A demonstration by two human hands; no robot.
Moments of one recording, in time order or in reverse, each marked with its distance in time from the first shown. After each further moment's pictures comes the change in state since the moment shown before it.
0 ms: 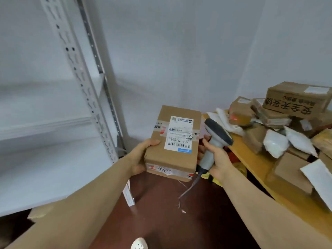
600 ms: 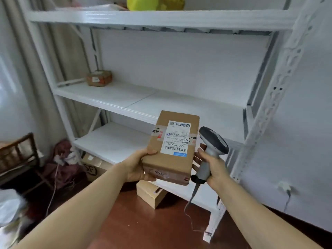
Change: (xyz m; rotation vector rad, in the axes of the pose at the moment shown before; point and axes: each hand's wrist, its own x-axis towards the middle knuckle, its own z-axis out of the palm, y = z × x) left_hand -0.341 0.000 -0.333 -0.191 0.613 0.276; right_hand -0.088 0.256 0.385 -0.348 -0.560 0.201
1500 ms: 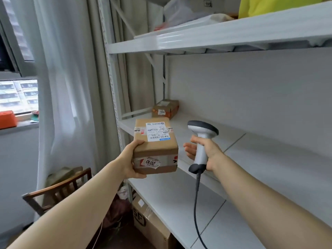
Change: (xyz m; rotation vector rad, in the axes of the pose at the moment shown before) left_hand 0.151 0.249 -0.387 -0.282 0.673 0.115; right_hand 0.354 0.034 0.450 -0.217 -0.432 0.232
